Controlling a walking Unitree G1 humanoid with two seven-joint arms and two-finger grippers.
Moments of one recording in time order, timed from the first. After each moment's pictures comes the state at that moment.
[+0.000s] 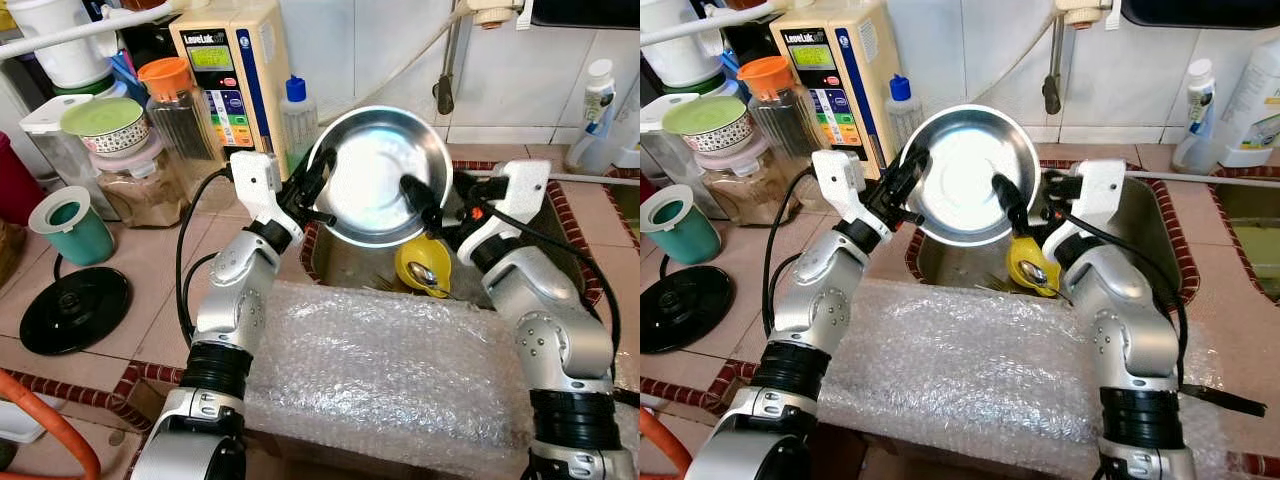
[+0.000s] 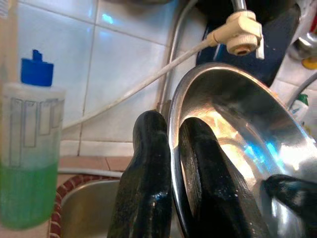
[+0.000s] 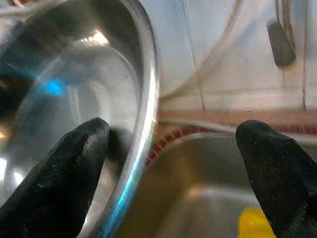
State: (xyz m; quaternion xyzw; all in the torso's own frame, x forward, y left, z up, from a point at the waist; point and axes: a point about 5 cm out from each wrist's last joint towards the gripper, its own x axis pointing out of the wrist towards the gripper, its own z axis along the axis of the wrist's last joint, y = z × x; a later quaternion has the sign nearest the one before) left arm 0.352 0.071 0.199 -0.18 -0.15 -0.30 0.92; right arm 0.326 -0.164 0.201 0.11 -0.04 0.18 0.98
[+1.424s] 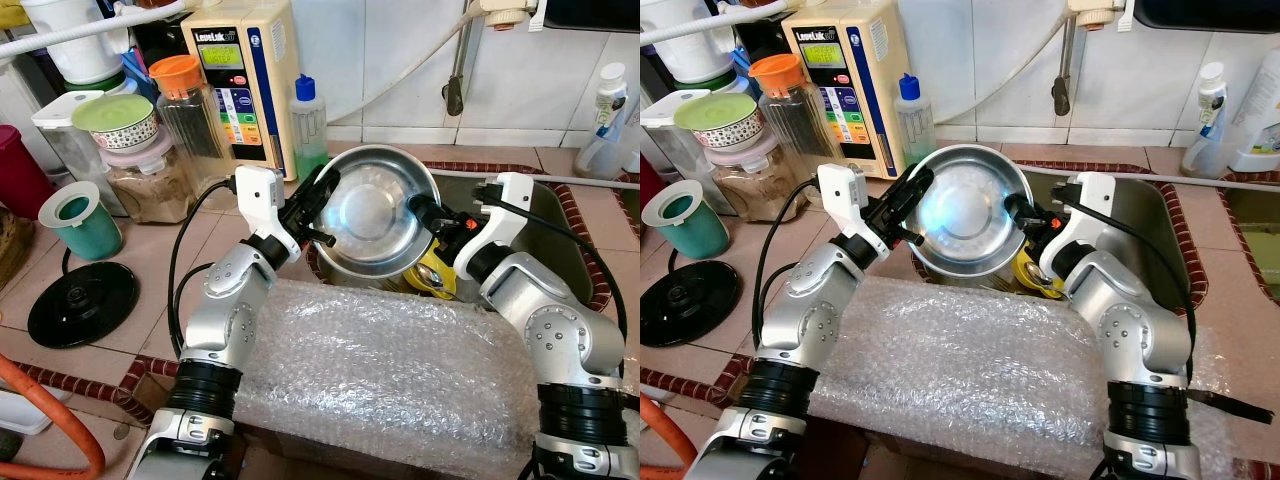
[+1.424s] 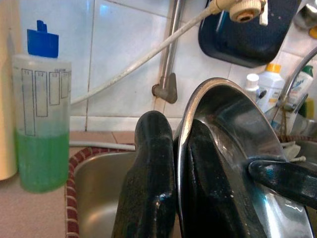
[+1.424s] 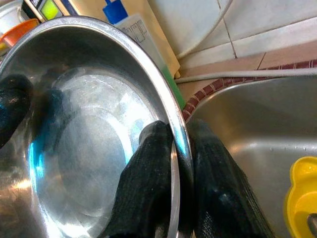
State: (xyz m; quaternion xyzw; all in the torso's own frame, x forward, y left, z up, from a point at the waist) left arm 0.340 0.074 0.187 -0.15 -0.10 -0.33 0.93; right arm 0.325 -0.164 0.190 0.19 0.06 0.20 0.96
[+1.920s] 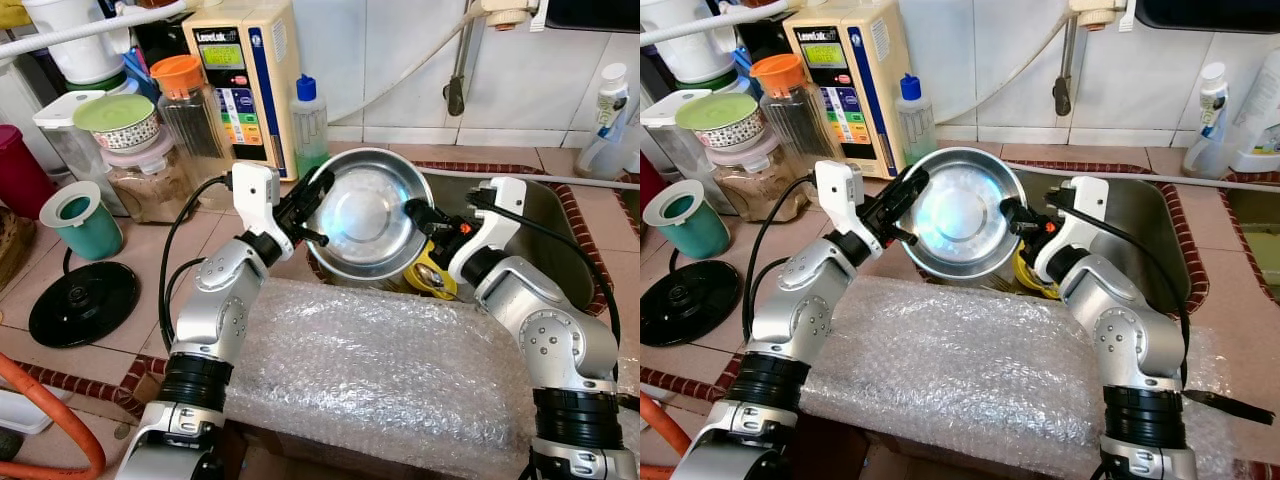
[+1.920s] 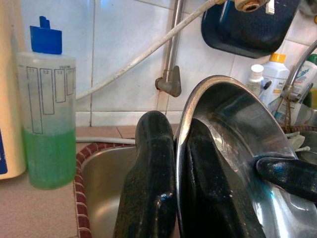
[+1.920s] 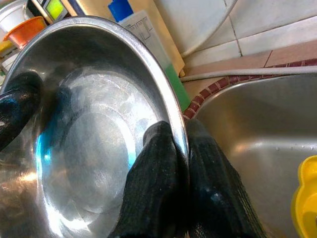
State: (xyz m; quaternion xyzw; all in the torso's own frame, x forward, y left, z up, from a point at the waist) left arm 0.345 0.076 0.189 -0.13 -0.09 -0.34 0.93; right arm 0.324 -0.161 0.187 0.19 0.05 0.20 0.96
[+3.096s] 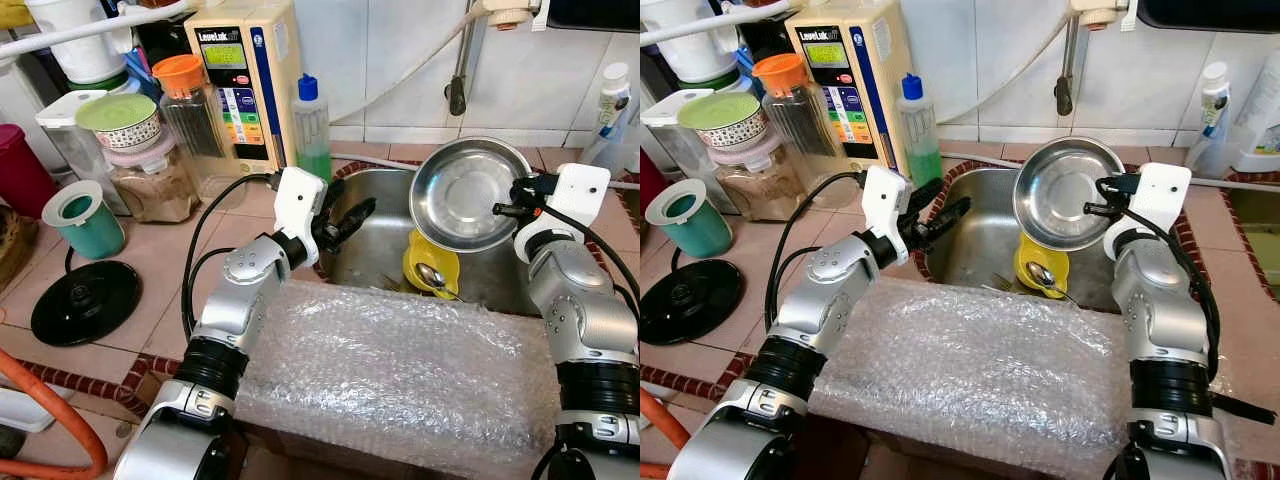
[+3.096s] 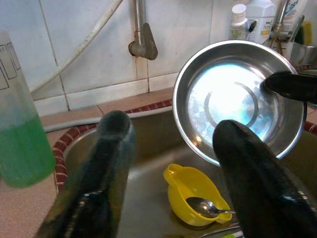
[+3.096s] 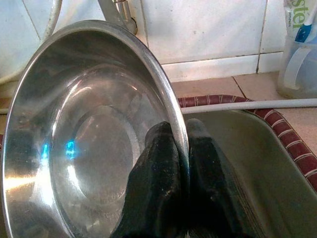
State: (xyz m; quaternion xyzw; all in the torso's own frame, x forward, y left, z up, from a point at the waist) left arm 0.351 0.054 0.179 -0.02 -0.06 -0.38 0.92; right arm 0.348 -0.237 0.189 0.03 0.00 -0.08 1.00
